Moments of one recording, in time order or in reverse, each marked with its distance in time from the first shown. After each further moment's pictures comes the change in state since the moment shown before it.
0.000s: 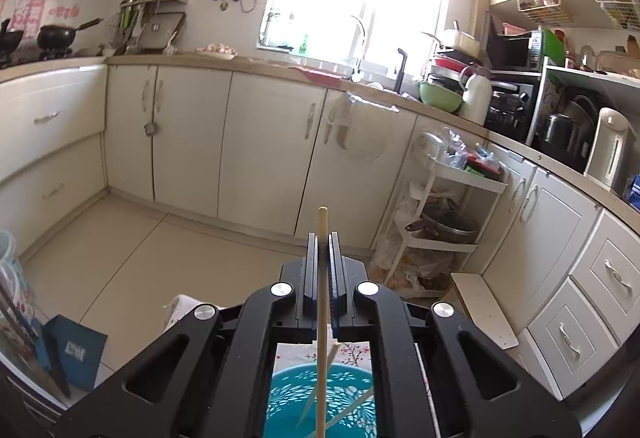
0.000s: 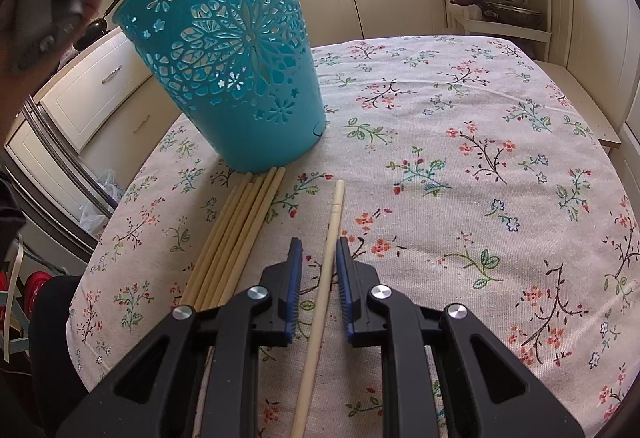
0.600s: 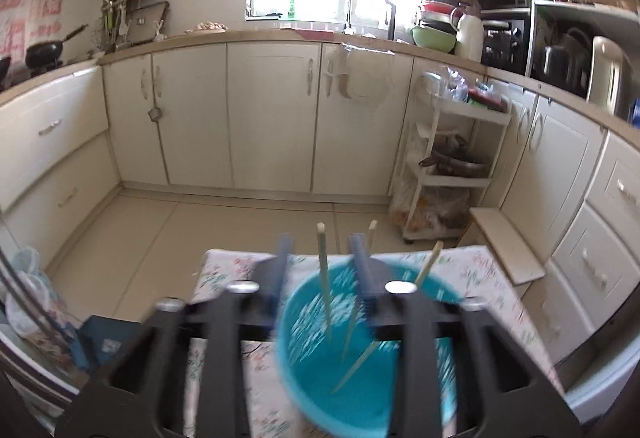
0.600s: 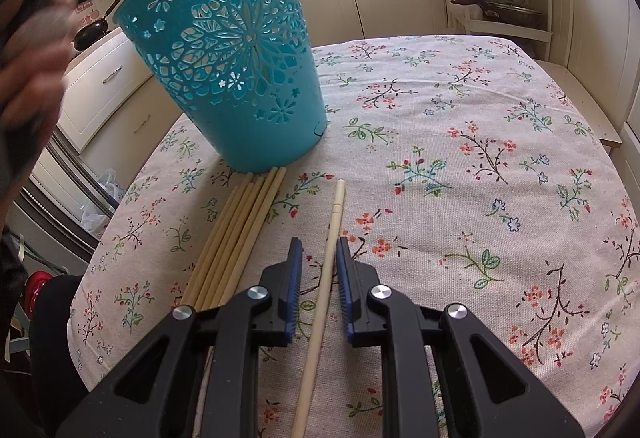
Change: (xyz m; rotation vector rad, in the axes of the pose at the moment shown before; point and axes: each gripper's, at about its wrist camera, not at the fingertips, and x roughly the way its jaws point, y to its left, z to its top) left arm -0.033 0.015 -0.058 0.168 0.118 0.055; right arm 0.000 0.000 0.000 0.002 -0.004 0.007
